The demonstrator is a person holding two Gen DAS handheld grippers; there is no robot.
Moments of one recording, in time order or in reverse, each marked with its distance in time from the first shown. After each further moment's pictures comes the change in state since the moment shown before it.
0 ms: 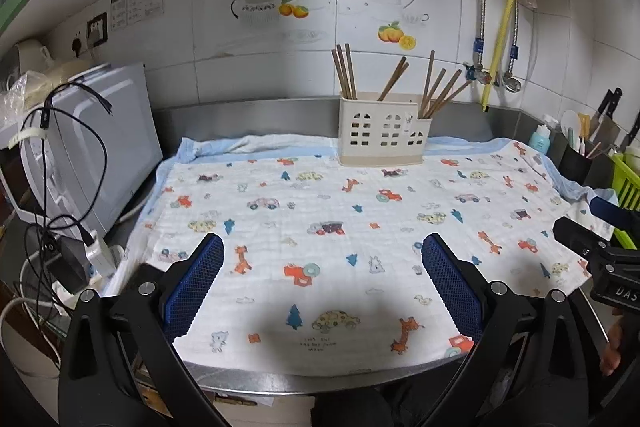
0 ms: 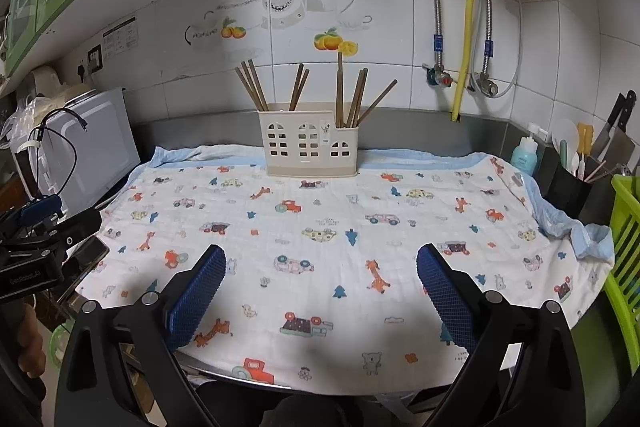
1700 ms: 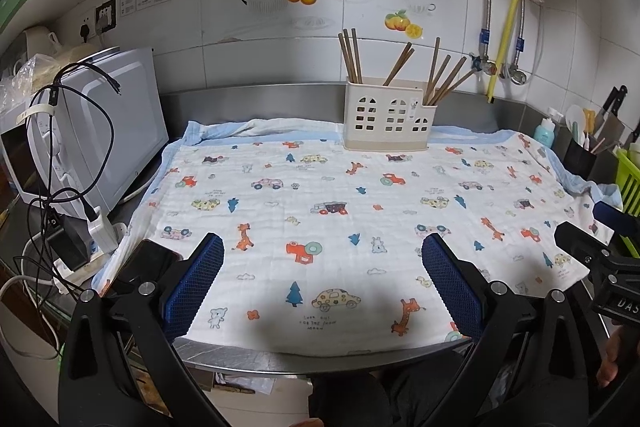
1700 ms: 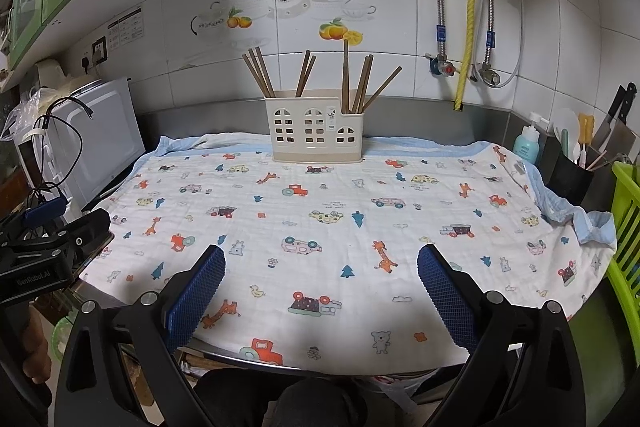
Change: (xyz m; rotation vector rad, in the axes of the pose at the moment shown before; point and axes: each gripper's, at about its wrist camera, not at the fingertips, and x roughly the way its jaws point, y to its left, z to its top) left arm -0.003 0.000 -0.019 -0.022 0.024 0.029; right arm -0.006 0.007 -0.014 -0.002 0.016 0.009
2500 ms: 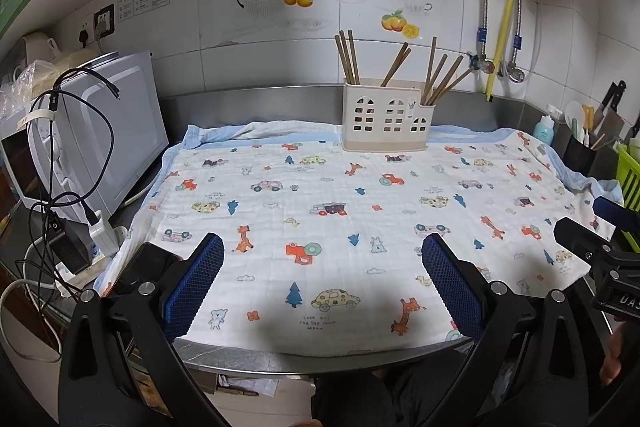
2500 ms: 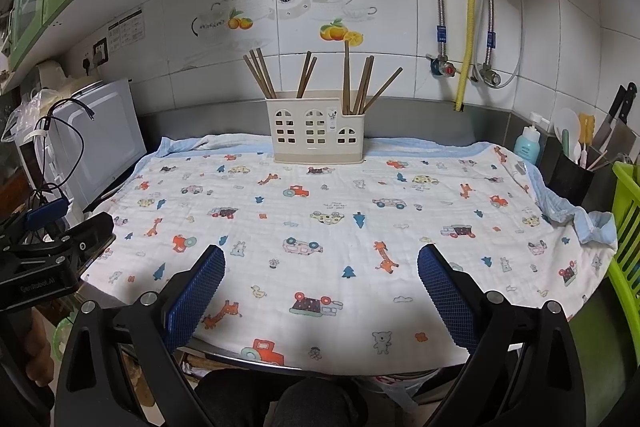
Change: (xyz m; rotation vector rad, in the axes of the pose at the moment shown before) left arm -0.002 -0.003 -0.001 0.014 -0.006 -0.002; right arm 0.002 0.003 -0.001 -0.006 -0.001 0.000
